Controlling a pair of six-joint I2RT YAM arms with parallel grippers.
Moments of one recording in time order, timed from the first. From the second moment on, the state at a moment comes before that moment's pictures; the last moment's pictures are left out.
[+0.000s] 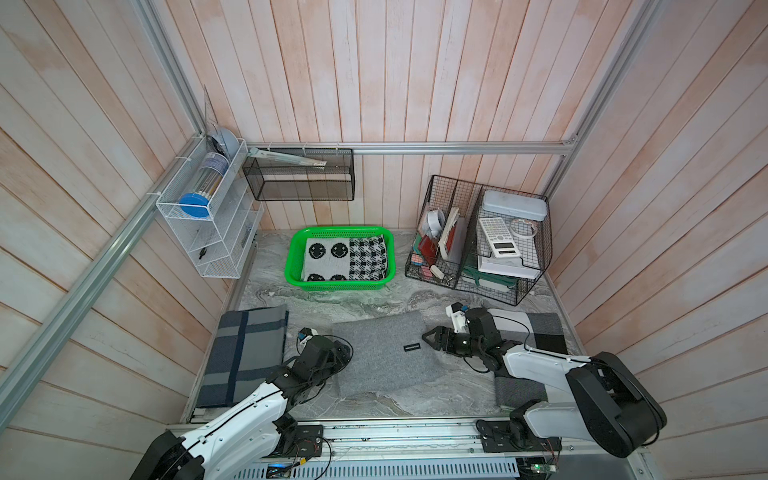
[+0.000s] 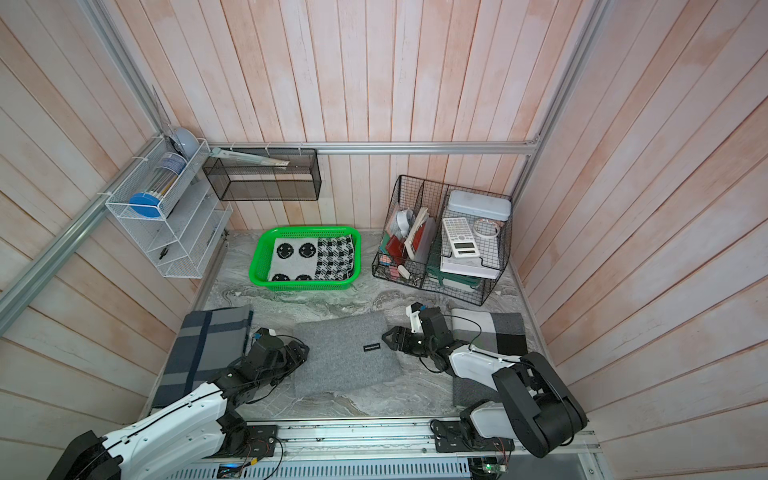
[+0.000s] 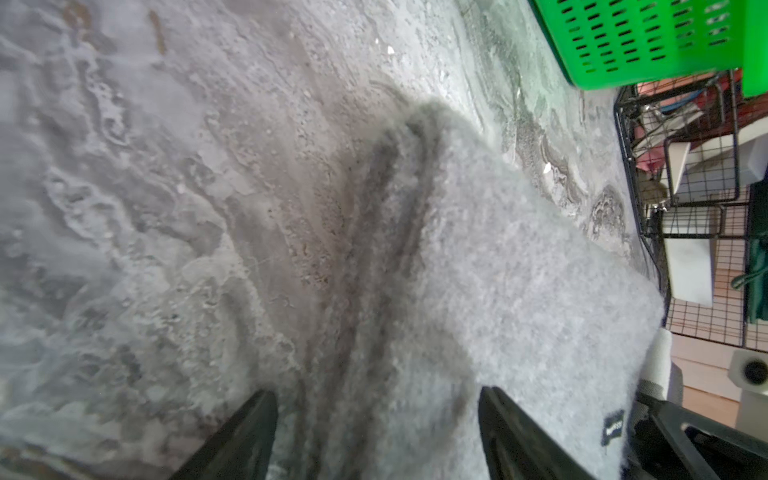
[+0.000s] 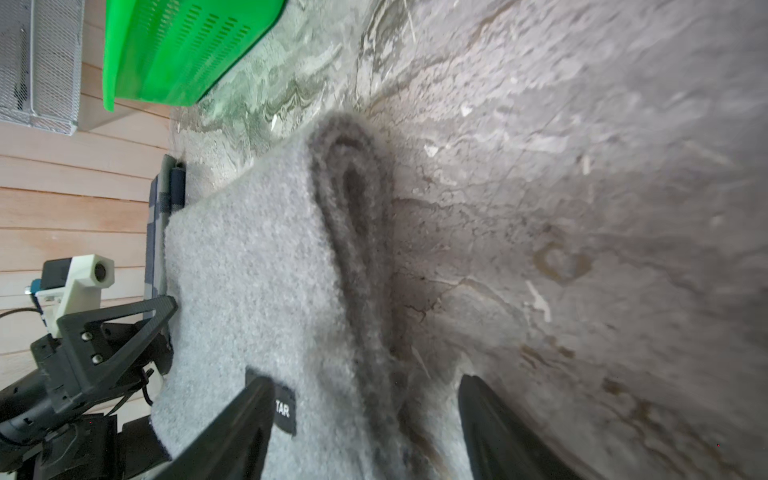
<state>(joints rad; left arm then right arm) -0.60 0.88 0.24 -0.19 -0.06 -1.14 0.51 1.36 0.38 0.22 -0.45 0.73</state>
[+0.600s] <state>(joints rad) -0.61 0.92 0.22 -0.07 -0.05 -1.15 0.63 1.43 0.46 0.26 -0.46 0.73</state>
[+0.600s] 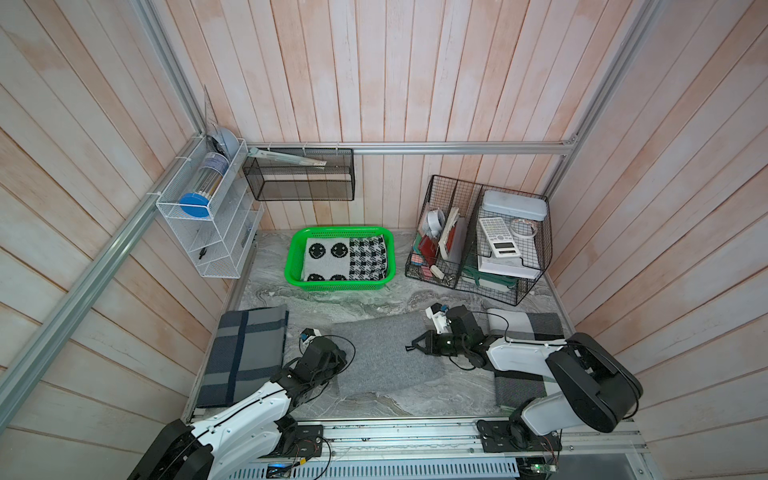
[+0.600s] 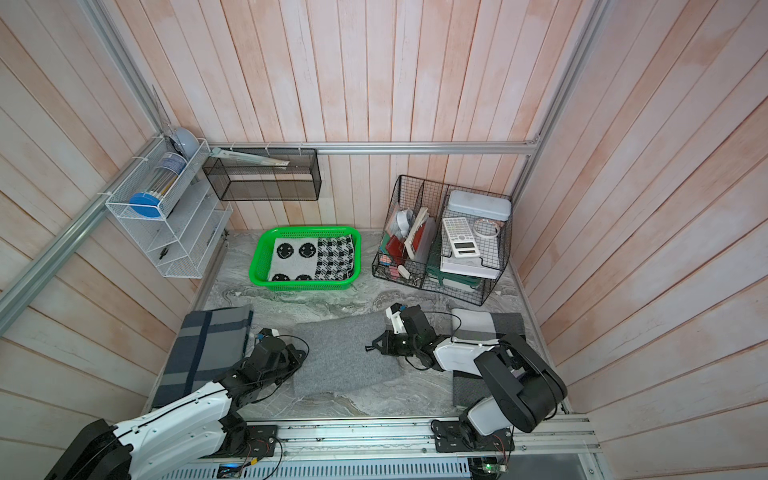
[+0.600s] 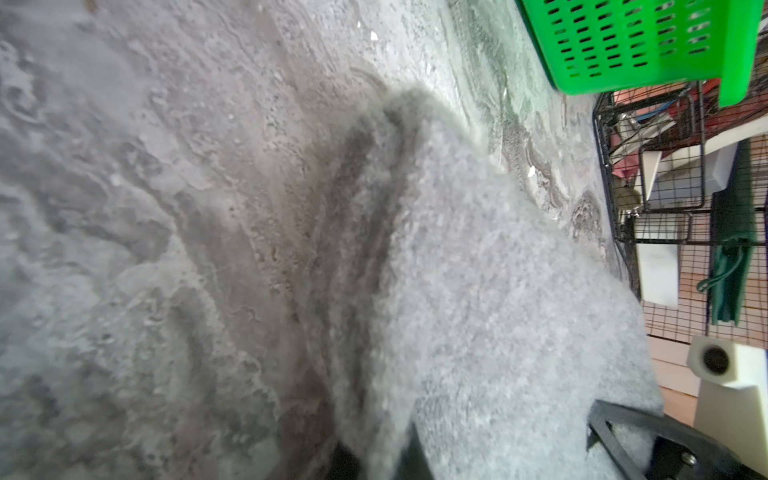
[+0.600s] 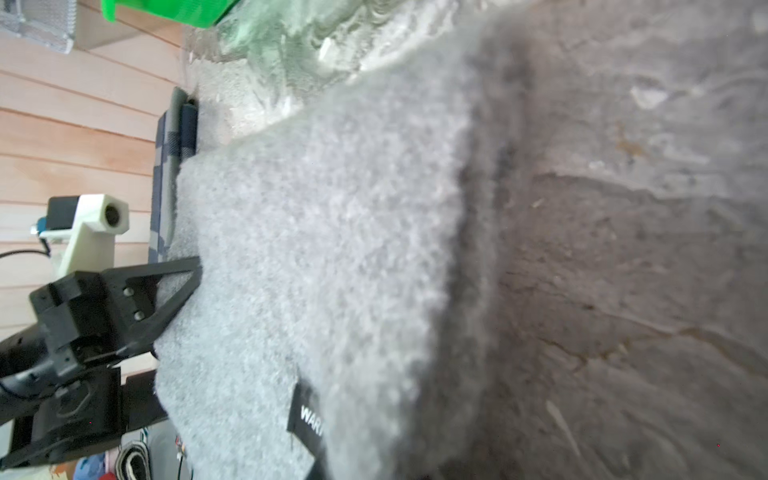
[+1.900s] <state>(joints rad) -0.09 1.60 1.26 -0.11 -0.16 -0.58 0.56 2.07 1.58 0.29 -0.34 0.51</state>
